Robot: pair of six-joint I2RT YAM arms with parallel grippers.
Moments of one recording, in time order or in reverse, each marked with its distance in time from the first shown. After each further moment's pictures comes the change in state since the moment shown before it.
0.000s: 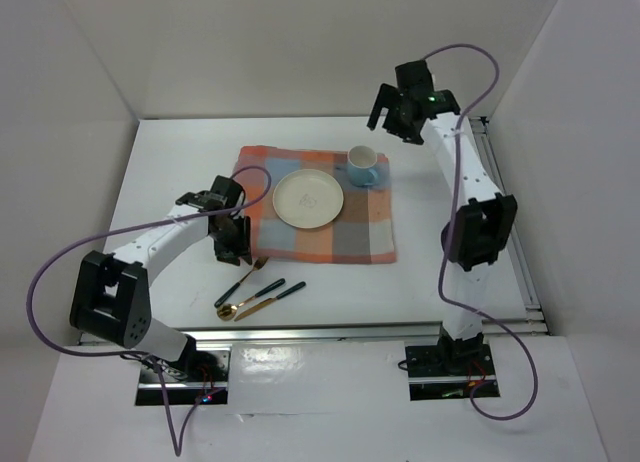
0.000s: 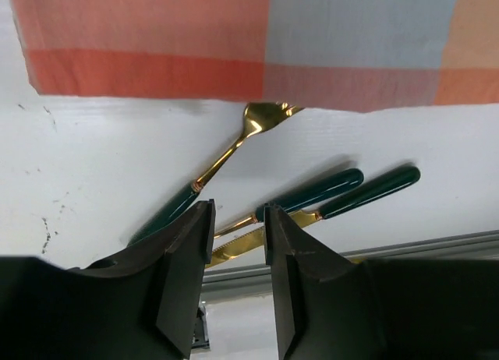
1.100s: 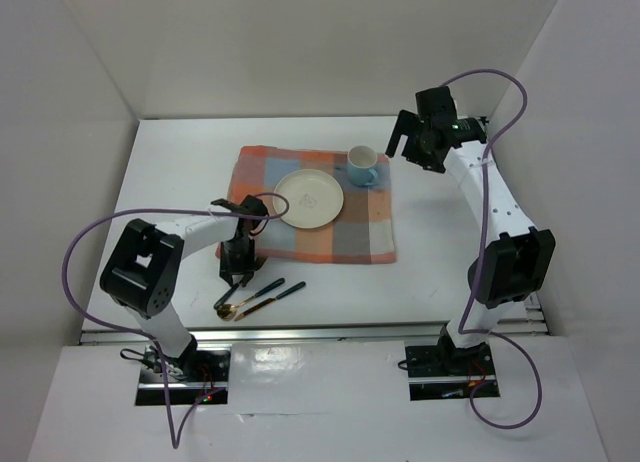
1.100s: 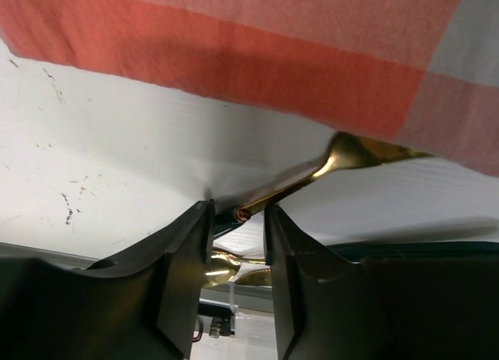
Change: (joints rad) left arm -0.134 0.203 -0.039 -0.063 -0.231 -0.111; right arm -0.031 -0.405 -0.455 0.038 0.026 -0.017
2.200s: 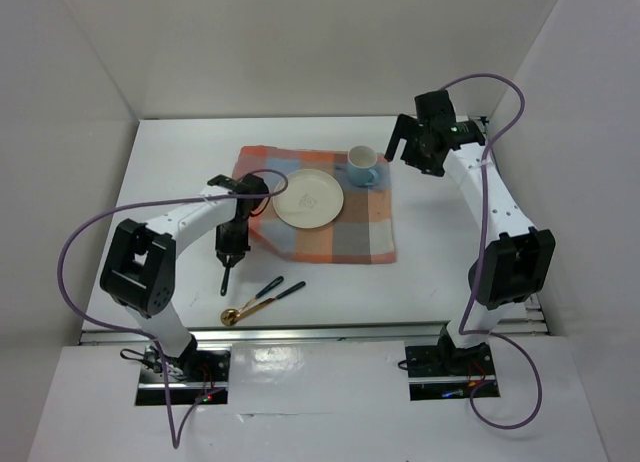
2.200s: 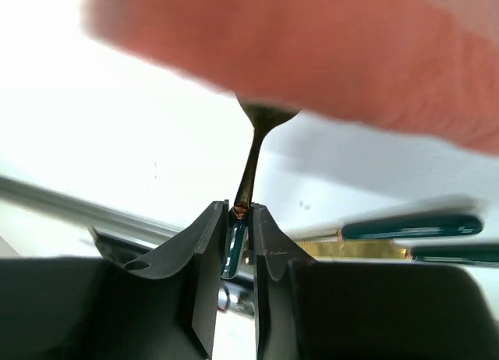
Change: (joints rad) left arm 0.008 0.017 0.251 -0.248 -0.156 -0.003; right arm -0.003 -0.009 -0.044 0.006 -0.021 0.000
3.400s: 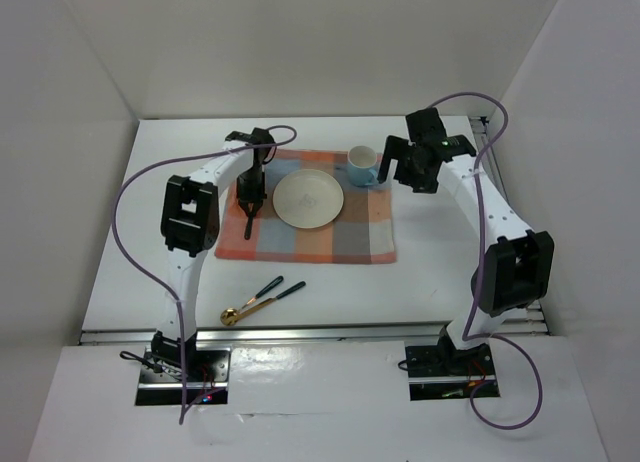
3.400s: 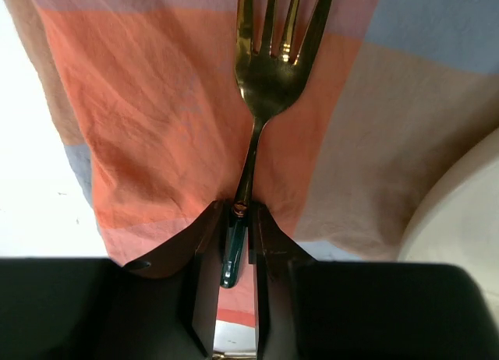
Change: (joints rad) left arm 0.147 0.632 0.771 -0.003 0.119 0.166; right arm 0.035 -0.045 -0.163 0.026 -0.074 -0.034
